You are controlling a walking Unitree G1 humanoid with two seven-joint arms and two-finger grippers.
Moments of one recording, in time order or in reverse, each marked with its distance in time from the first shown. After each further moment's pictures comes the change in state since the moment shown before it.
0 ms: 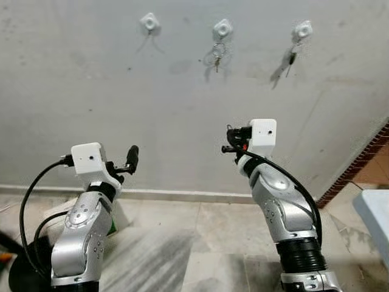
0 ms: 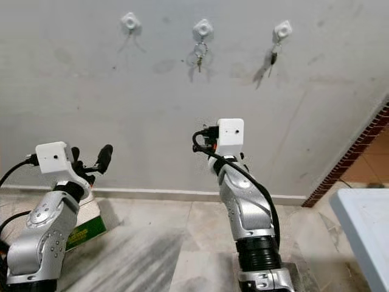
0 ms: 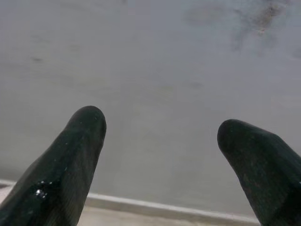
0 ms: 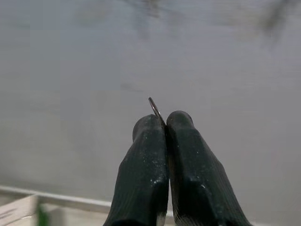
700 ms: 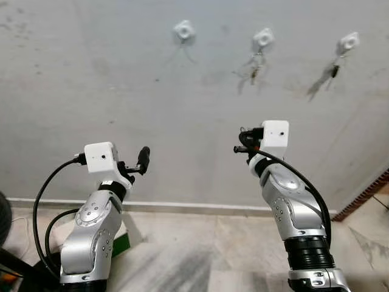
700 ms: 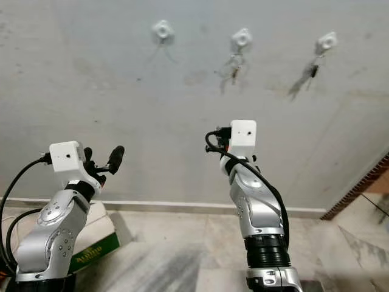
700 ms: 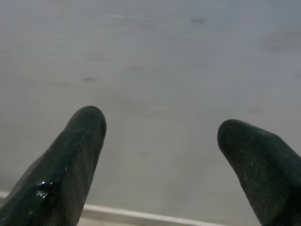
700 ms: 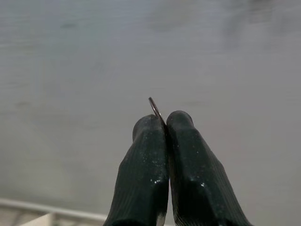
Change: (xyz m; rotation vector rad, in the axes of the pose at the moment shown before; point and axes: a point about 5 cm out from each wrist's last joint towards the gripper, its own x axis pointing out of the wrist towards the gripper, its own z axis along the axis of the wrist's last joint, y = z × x) left arm -0.001 0.006 0.001 0.016 0.016 0.022; right arm 0.004 0.005 -0.001 0.017 0.006 -0.002
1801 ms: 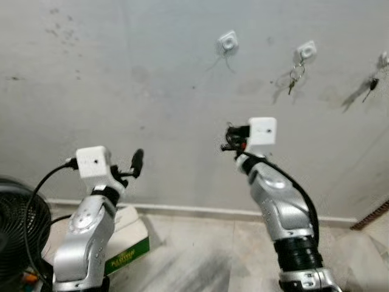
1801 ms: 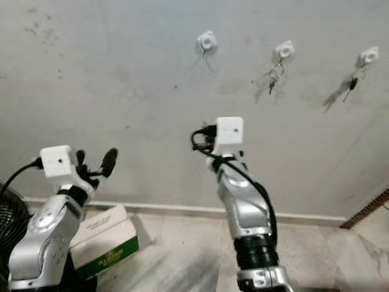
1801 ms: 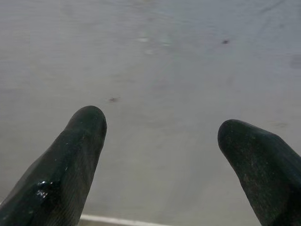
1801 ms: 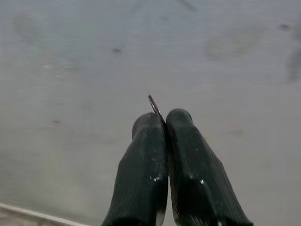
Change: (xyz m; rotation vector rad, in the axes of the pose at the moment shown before) left arm -0.005 0.002 0.002 0.003 -0.036 -0.016; right arm 0.002 0.021 0.009 -0.036 -0.063 0.073
